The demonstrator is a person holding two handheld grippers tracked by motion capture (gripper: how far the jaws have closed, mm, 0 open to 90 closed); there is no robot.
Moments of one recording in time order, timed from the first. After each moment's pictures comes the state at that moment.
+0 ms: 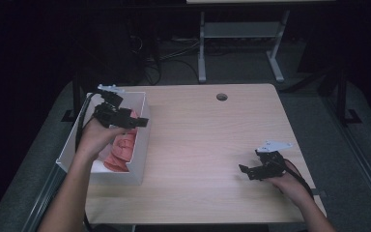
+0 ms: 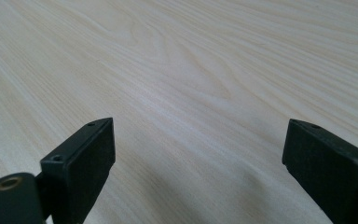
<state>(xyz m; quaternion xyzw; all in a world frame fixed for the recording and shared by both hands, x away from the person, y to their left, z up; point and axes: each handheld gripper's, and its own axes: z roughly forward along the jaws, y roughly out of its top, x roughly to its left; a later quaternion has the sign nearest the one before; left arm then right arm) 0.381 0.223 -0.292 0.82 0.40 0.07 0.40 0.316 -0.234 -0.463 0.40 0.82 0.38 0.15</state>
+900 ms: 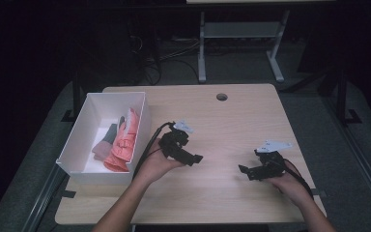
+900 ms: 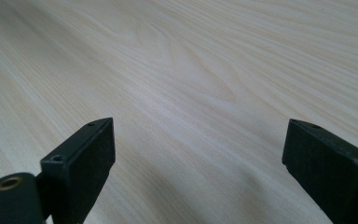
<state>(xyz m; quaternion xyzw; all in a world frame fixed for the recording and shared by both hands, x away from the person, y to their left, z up) 0.352 0.086 -0.394 0.89 0.28 0.03 0.35 0.315 -0.233 -0.462 0.40 0.82 0.38 0.15</state>
